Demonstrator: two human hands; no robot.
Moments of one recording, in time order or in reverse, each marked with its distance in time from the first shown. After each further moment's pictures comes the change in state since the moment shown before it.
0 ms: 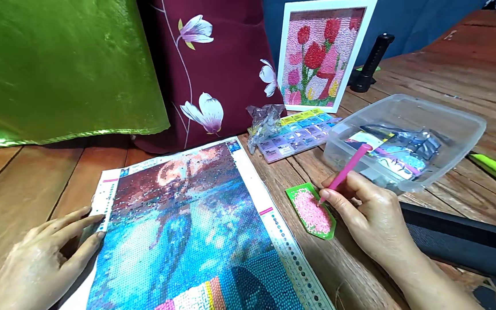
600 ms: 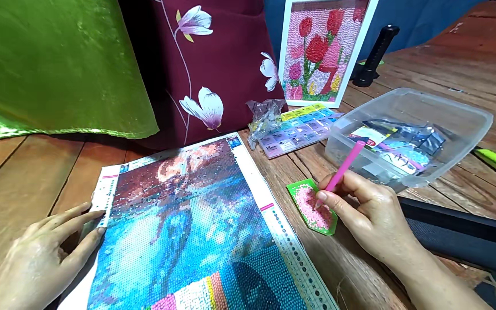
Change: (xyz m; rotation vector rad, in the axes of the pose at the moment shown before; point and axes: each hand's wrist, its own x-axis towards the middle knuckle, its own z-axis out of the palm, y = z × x) left_hand 0.000 -0.010 0.004 0.029 0.017 0.022; right_hand 0.001 -0.003 -0.001 0.114 -0.076 -0.051
